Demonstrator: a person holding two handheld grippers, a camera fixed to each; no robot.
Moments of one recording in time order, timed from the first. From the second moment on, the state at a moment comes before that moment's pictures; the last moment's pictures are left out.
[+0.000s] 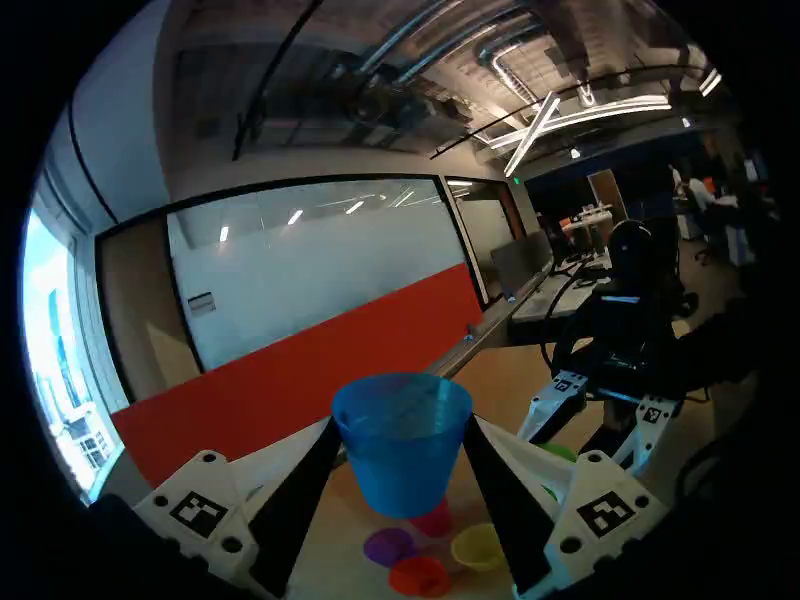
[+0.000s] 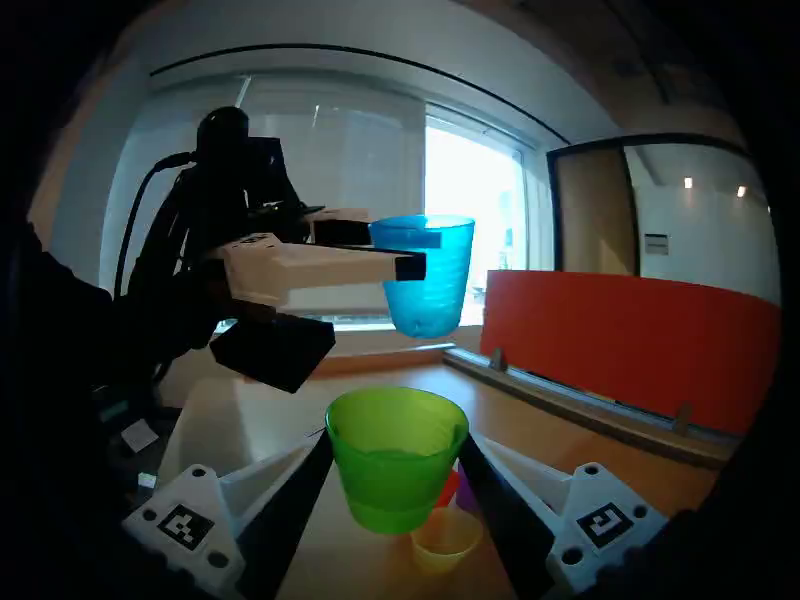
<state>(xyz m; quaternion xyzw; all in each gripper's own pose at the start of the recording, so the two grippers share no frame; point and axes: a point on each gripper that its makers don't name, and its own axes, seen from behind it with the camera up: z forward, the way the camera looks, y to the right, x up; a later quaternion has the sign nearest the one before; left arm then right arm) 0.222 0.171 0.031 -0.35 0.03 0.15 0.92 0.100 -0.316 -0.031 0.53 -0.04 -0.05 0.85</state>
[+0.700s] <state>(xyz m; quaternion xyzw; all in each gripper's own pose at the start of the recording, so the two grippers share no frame) 0.208 0.160 0.032 -0.36 -0.01 0.10 0.93 0.103 -0.306 -0.025 0.53 -0.05 -0.05 0.85</state>
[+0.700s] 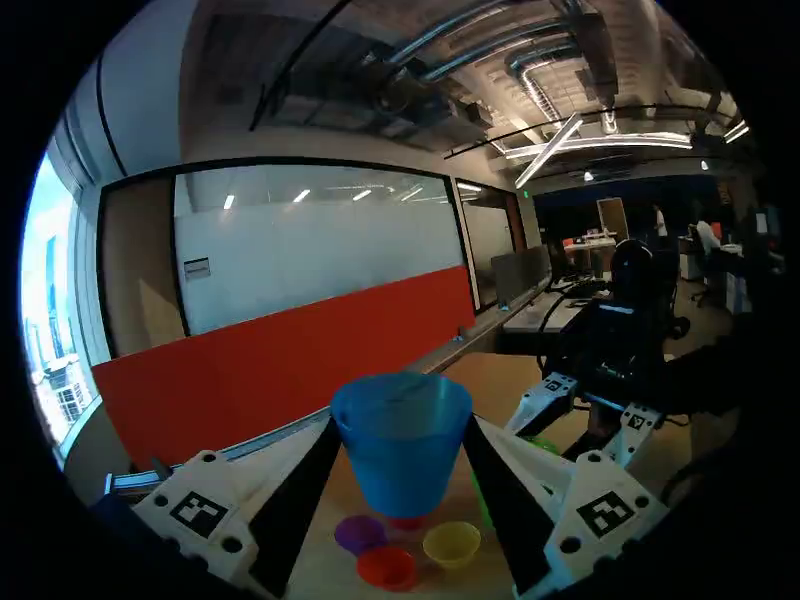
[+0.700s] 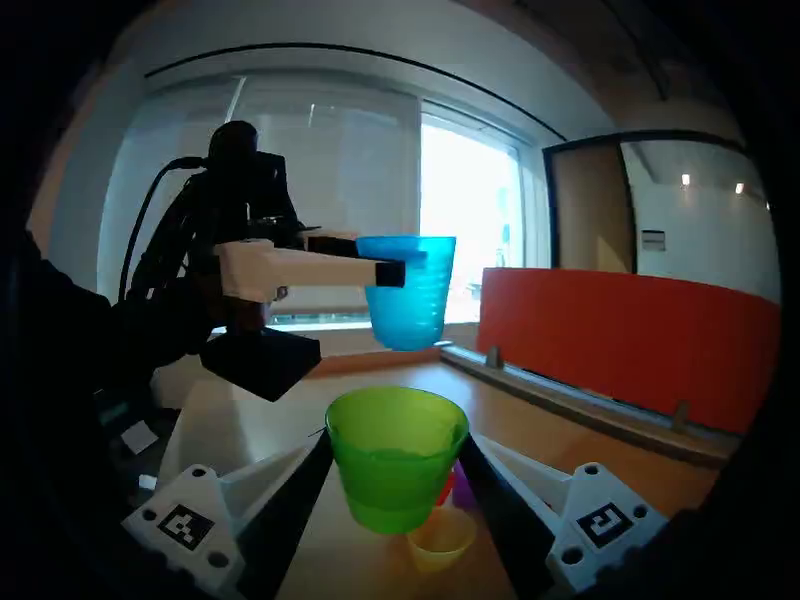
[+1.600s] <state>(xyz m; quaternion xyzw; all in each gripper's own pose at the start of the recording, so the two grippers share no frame) 0.098 0.145 0.025 -0.36 -0.13 0.13 0.91 0.074 -0.253 -0.018 0.50 -0.13 -0.11 0.85</state>
